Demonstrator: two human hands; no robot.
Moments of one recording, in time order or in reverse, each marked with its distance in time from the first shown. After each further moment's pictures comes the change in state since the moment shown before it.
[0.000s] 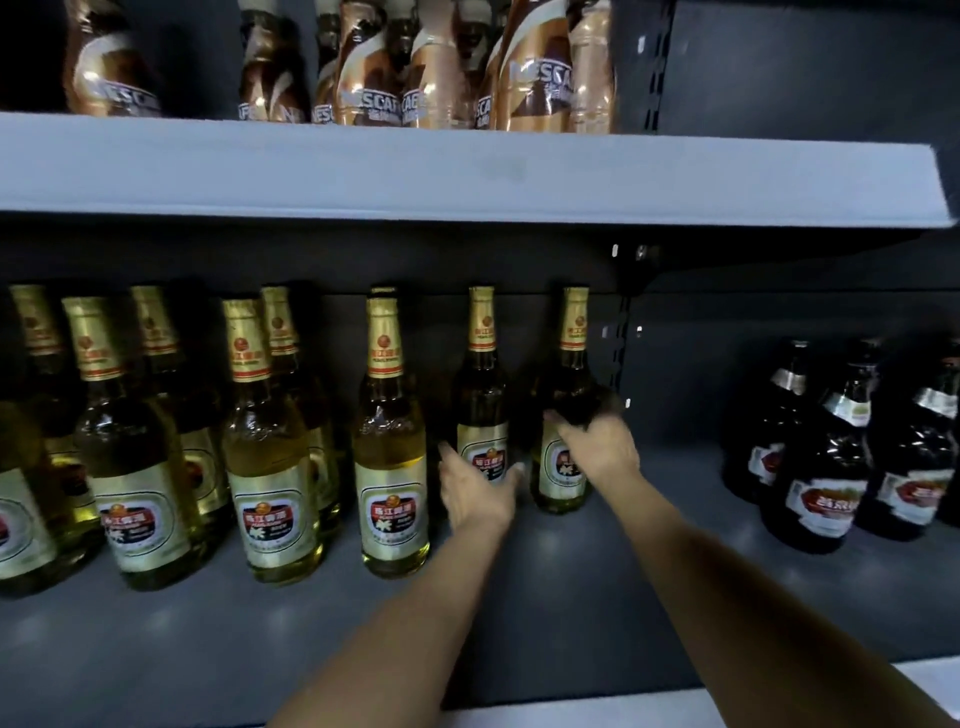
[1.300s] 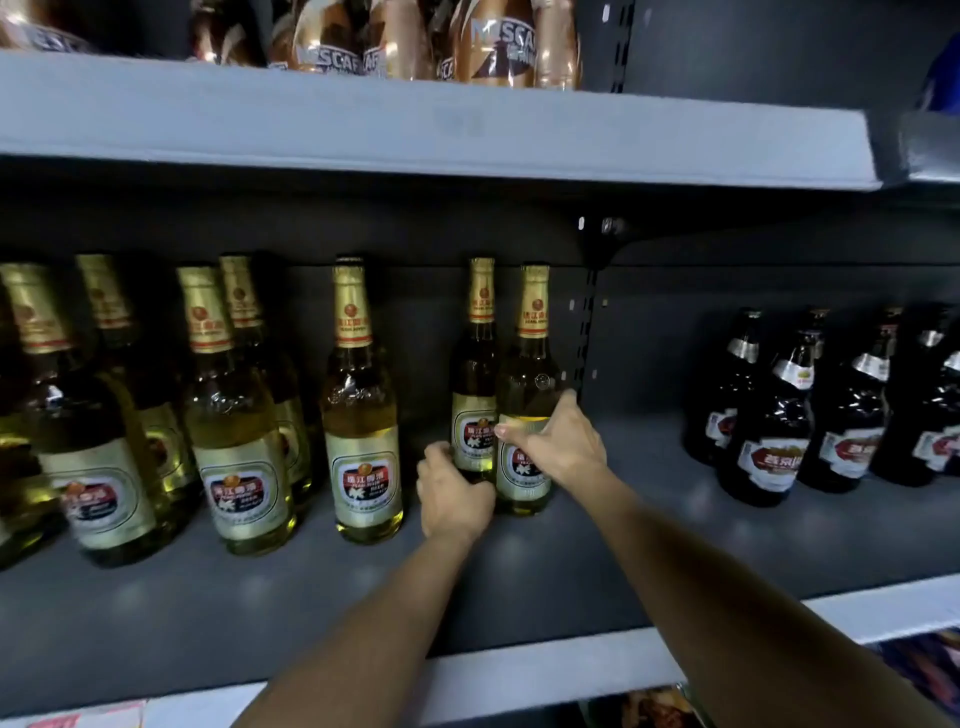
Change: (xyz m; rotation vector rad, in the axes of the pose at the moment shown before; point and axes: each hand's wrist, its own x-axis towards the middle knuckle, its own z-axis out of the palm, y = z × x) left_hand -0.020 -0.030 0.001 0.090 -0.032 0.109; right_hand -0.045 0.003 -0.006 -0.106 -0.084 -0.062
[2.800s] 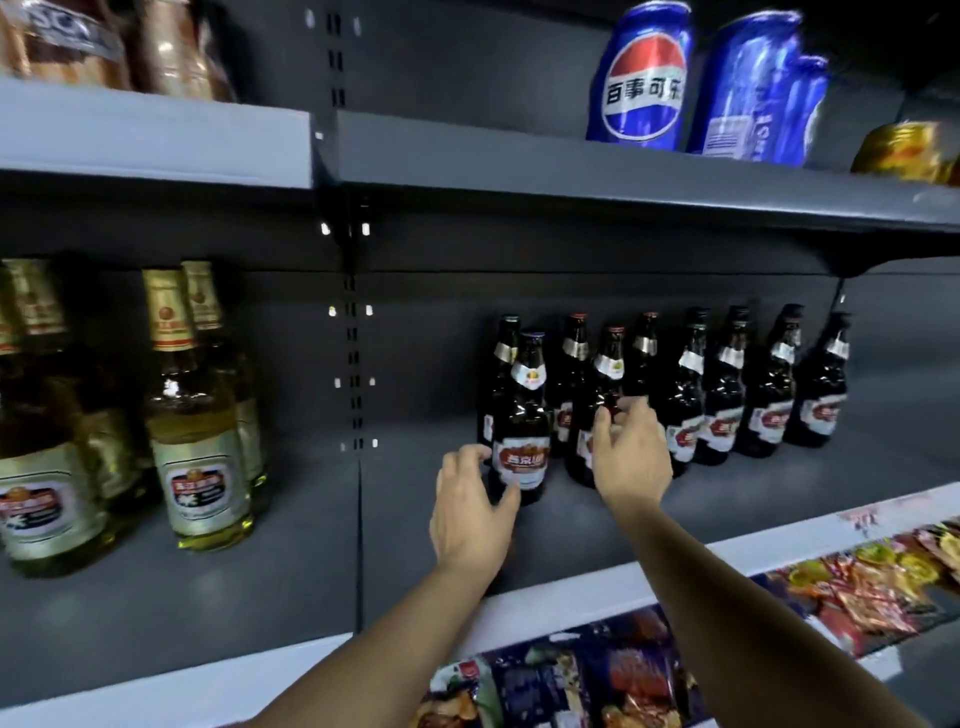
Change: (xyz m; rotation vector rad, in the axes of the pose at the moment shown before) left_hand -0.141 0.138 0.223 0.052 -0.052 0.393; right_hand 0.036 0.250 -0.225 -0.114 0.622 -0.044
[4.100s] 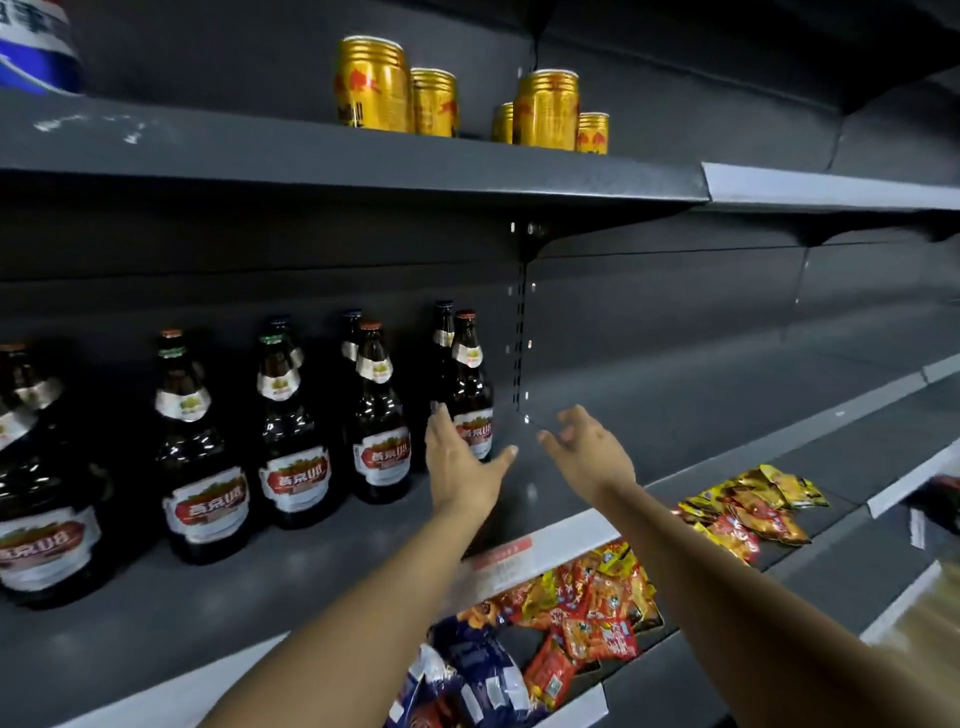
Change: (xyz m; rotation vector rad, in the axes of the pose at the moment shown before) left_hand 0.029 0.312 0.474 -0.193 -0.158 -0.088; right_hand 0.285 0.414 -0.193 -0.094 -0.406 0.054
